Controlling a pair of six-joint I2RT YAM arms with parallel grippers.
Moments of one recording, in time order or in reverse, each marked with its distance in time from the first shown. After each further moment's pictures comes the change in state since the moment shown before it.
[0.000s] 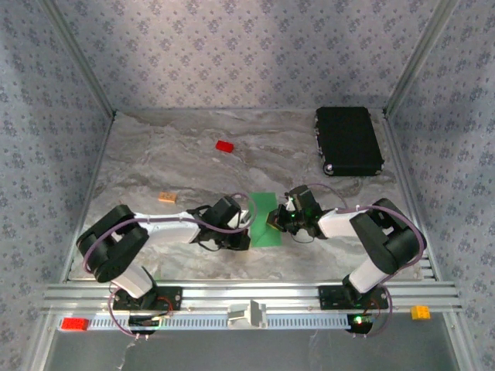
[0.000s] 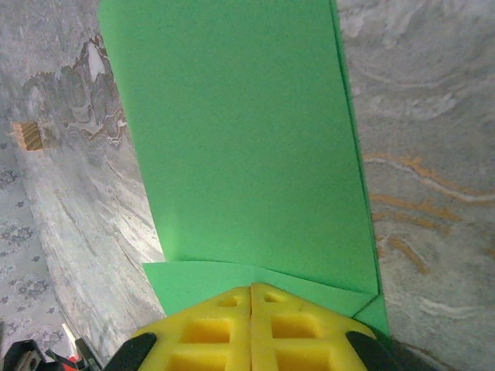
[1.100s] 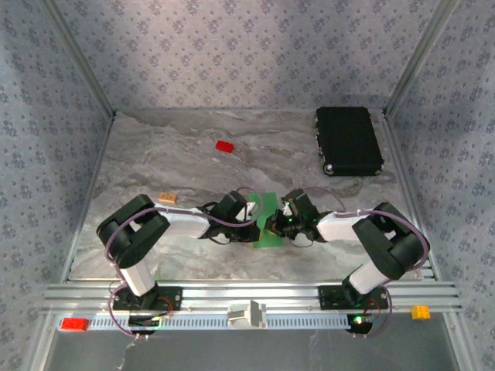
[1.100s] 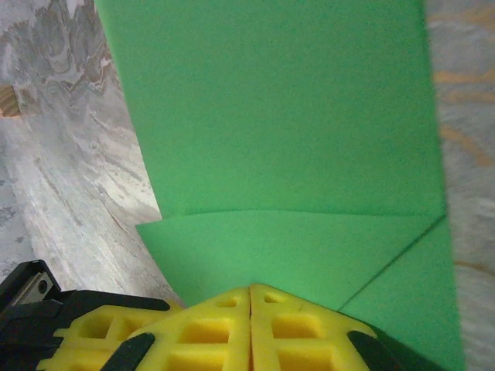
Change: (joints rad) left arm 0.017 0.163 0.047 0.230 0.031 -0.075; right arm 0.043 -0.039 -0.010 -0.060 0.011 0.016
